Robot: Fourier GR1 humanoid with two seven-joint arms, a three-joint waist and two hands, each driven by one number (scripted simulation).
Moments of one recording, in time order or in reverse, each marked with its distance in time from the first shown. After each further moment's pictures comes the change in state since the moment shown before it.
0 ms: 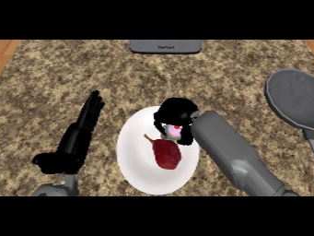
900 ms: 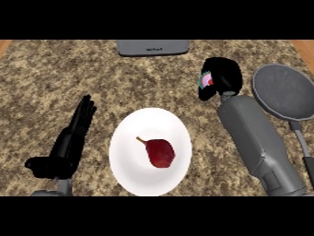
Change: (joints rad) left arm 0.046 0.006 0.028 -0.018 -0.004 0.011 0.010; right arm 0.015 -0.050 -0.478 -0.073 -0.033 -0.485 0.855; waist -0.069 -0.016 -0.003
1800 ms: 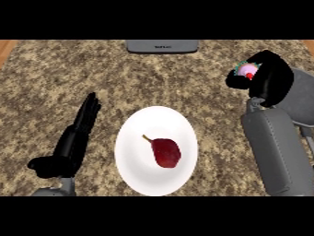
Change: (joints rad) left arm -0.018 -0.011 -0.014 -0.009 -0.013 -0.021 -0.004; right arm 0.203 -0.015 -0.099 -0.449 0.127 -0.314 0.476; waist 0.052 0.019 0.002
